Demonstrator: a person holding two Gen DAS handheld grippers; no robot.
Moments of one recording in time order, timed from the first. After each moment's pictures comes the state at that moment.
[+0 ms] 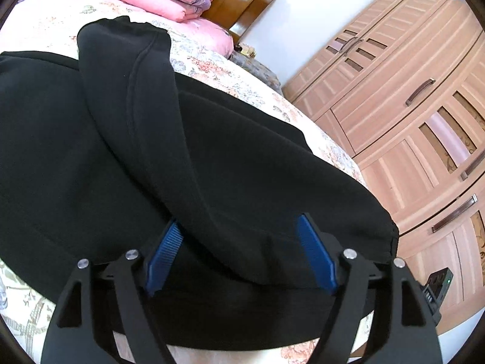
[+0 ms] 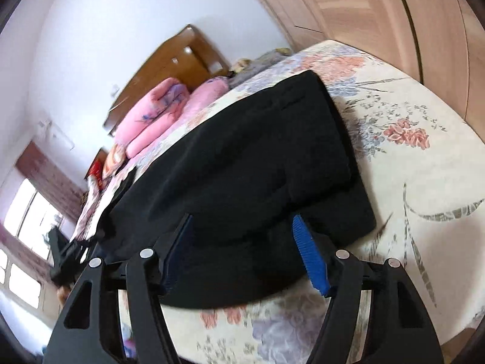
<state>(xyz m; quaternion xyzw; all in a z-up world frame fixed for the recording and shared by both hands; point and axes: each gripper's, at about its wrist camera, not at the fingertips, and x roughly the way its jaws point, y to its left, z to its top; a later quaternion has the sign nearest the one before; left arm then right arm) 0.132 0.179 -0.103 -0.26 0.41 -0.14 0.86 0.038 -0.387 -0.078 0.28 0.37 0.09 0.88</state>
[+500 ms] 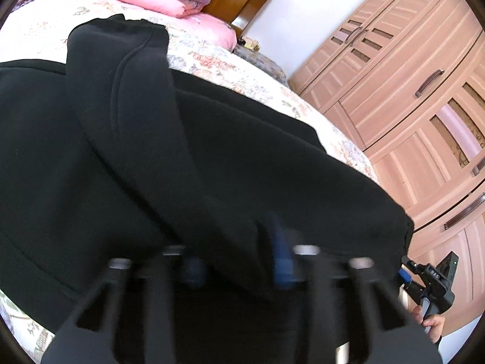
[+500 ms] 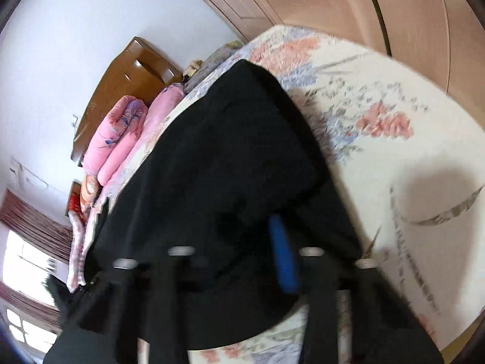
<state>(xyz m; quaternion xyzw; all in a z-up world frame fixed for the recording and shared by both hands) 0.150 0.175 -0.109 -0.24 0.43 -0.13 0.86 0.056 -0.408 -0.094 0.35 0.39 0.01 0.85</state>
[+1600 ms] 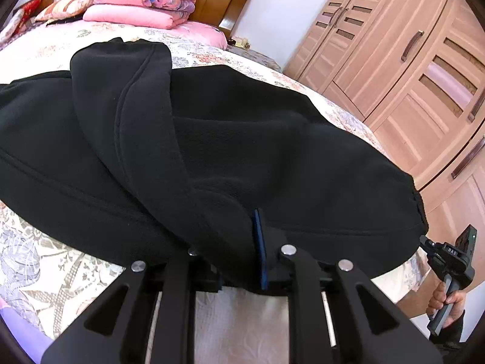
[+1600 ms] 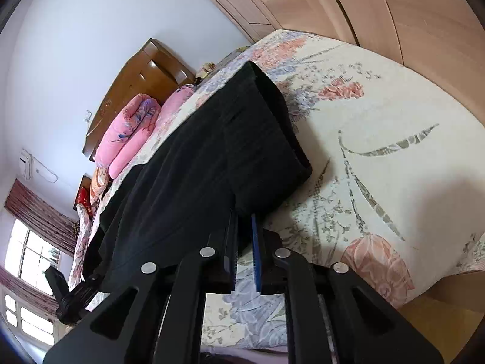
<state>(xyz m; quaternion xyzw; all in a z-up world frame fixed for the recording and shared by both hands) 0.076 0.178 -0.101 -0.16 0.42 -0.14 0.88 -0.015 -0.410 -0.098 0.34 0.38 0.03 0.86</state>
